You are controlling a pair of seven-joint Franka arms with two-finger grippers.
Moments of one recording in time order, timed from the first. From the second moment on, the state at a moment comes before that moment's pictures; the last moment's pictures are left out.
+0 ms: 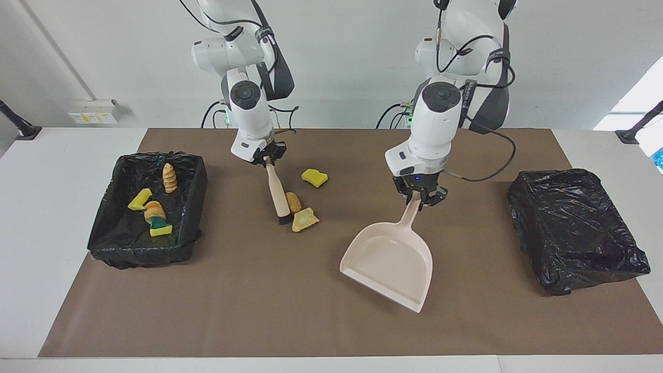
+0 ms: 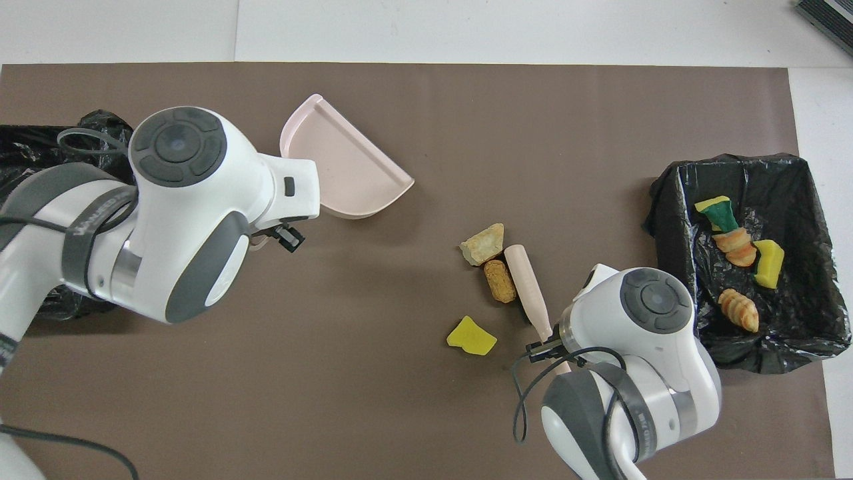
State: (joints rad) left arm -0.32 0.11 -0.07 -1.81 0.11 1.89 0.39; right arm 0.17 -0.11 0.21 -2.37 0.16 2.07 0.05
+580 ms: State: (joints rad) left arm -0.23 -0.24 -0.07 -2.24 0.11 1.75 0.85; right arm 0.20 -0.11 0.21 -2.37 0.18 2.08 0.27
